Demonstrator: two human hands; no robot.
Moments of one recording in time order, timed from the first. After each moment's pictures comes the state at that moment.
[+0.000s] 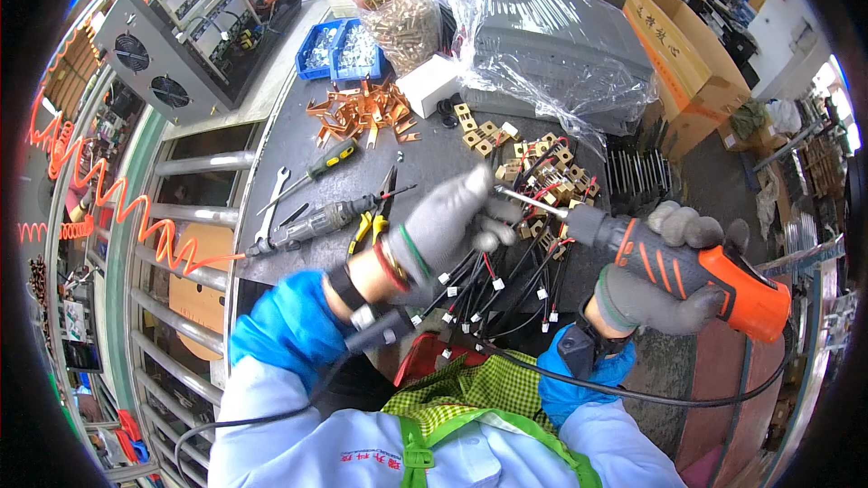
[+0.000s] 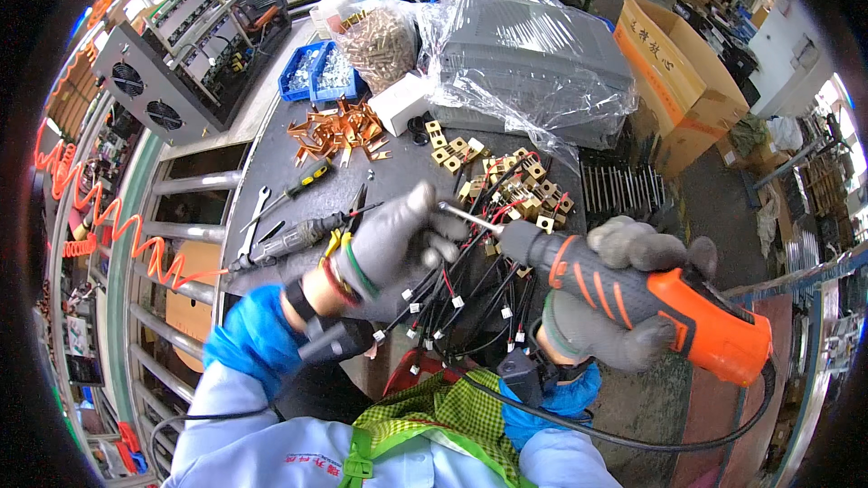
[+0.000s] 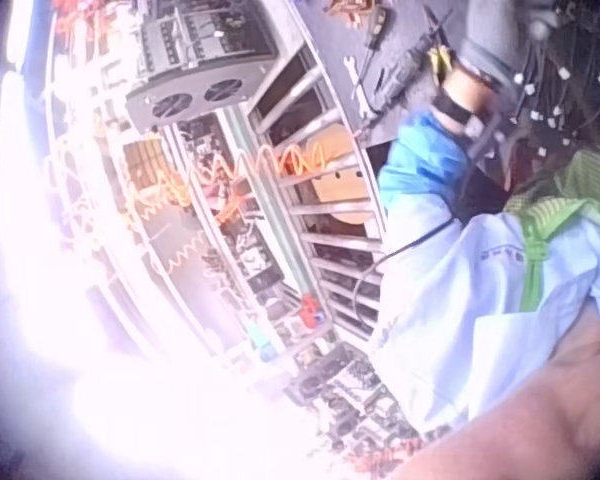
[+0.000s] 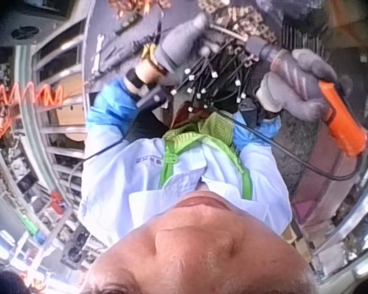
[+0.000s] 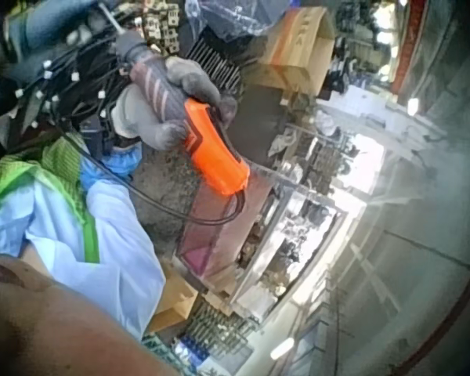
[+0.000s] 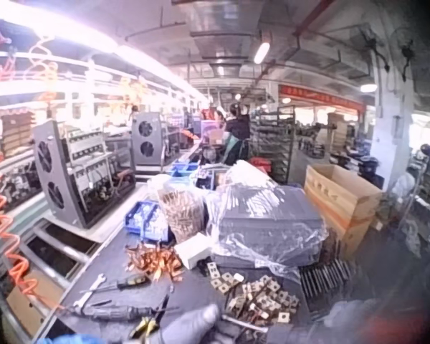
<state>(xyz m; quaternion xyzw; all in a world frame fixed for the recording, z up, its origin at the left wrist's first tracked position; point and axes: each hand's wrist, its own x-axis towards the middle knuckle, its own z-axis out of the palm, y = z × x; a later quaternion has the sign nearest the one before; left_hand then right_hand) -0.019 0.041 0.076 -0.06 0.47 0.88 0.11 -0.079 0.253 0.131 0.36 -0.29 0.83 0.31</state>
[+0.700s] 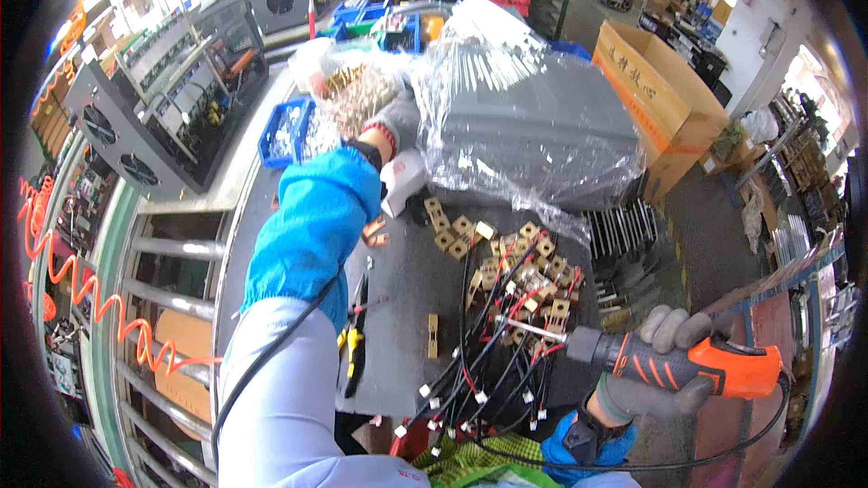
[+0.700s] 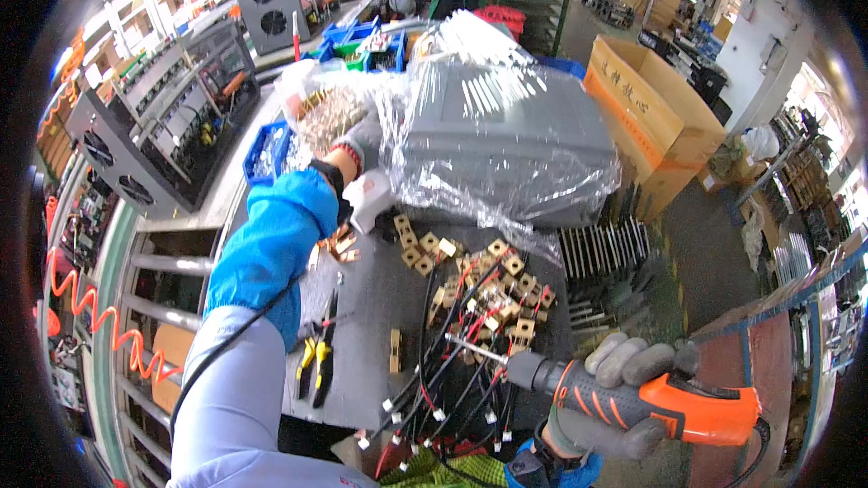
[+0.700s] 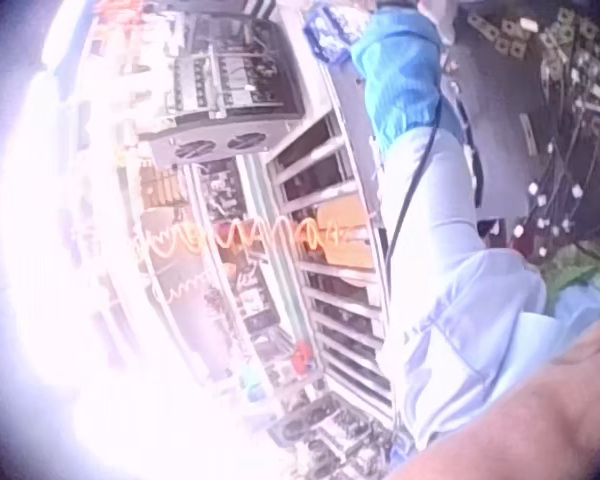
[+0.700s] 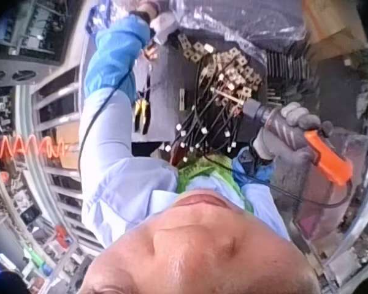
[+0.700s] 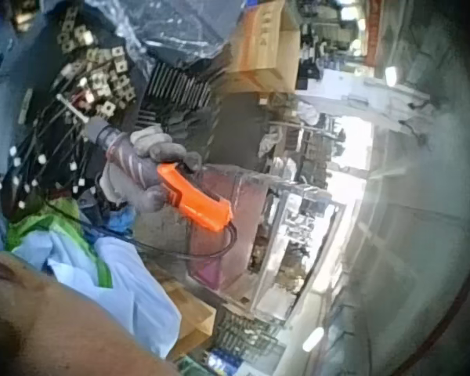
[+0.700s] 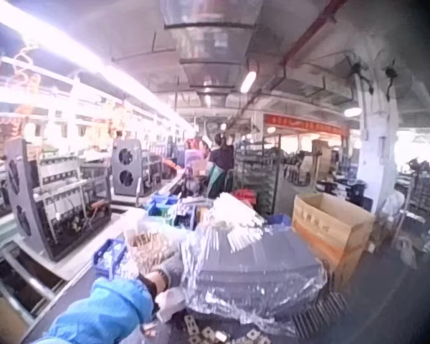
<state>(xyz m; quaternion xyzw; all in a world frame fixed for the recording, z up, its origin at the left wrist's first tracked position) -0.373 -0.174 0.004 0.18 0.97 -0.02 -0.18 -0.103 0.267 0.121 0.24 -0.41 0.82 0.32</state>
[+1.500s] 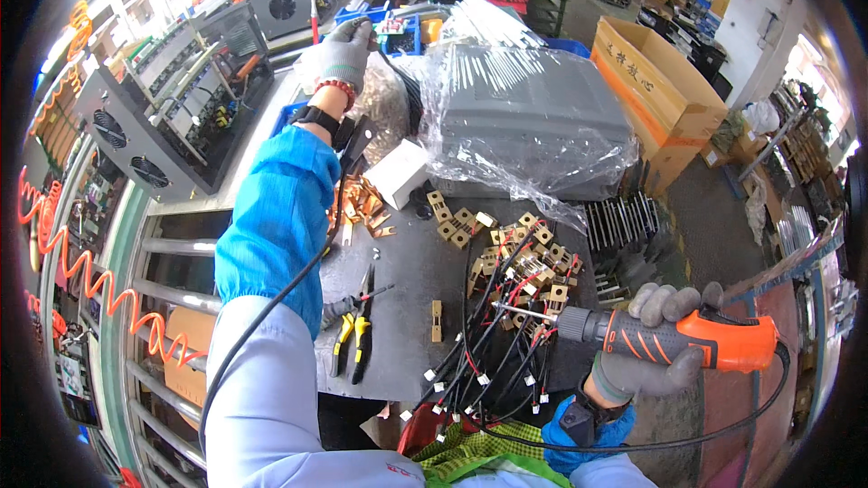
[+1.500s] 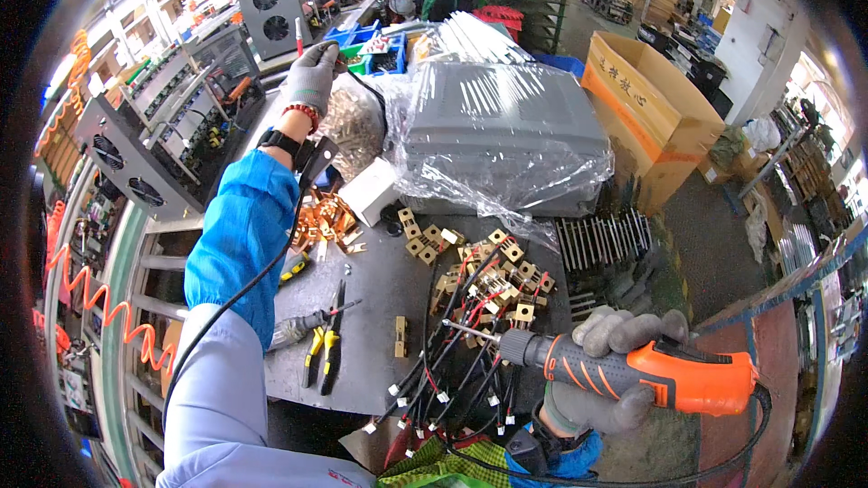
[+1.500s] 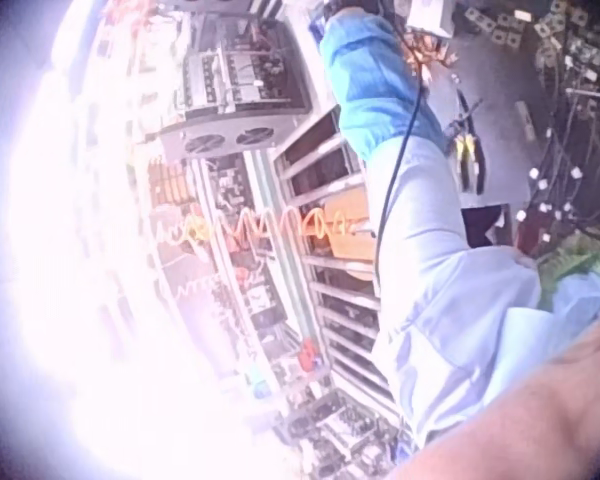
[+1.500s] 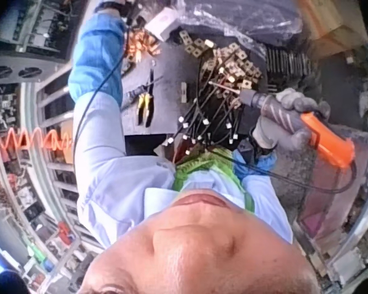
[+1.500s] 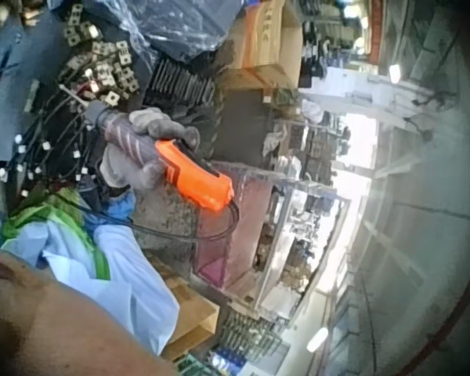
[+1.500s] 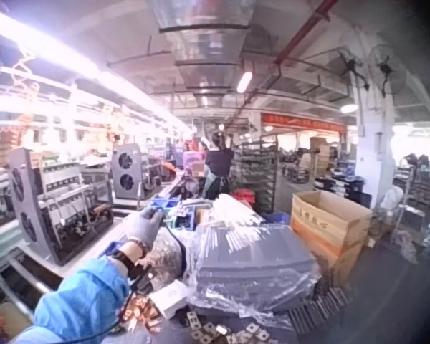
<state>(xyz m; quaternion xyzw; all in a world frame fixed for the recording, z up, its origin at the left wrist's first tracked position) -0.323 -0.189 0.154 -0.08 0.77 0.47 -0.42 -0.099 0.265 0.128 0.24 -0.39 0.83 0.31</state>
